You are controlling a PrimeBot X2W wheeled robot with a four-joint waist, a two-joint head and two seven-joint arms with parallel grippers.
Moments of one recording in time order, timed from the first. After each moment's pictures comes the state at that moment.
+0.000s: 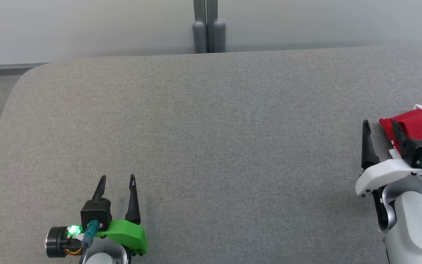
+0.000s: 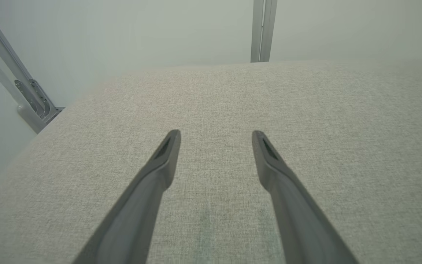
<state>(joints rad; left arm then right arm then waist) -0.15 0.05 -0.16 0.45 -0.12 0.08 -0.26 -0.36 -0.11 -0.19 0.54 0.02 0.13 -0.26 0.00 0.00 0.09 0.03</state>
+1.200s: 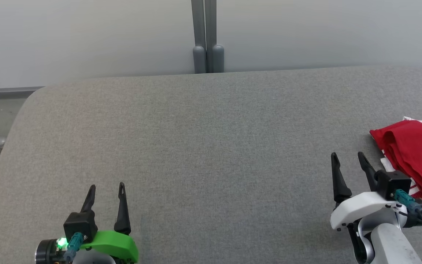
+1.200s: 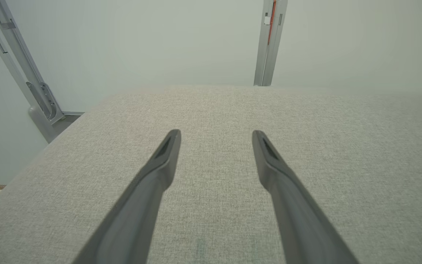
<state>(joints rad) -0.08 0.05 -0.08 0.39 -0.15 0.03 -0.26 -0.20 -0.05 -0.05 0.45 0.12 0.13 -0.26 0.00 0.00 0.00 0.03</state>
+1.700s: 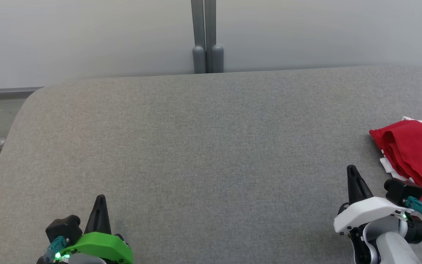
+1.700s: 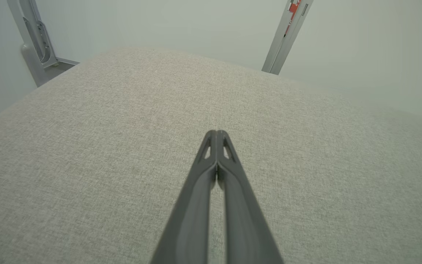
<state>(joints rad) -0.06 0.04 -0.06 0.41 -0.35 0.01 -0.20 -0.17 -0.04 -0.07 0.47 0.32 0.13 -0.20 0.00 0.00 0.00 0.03</state>
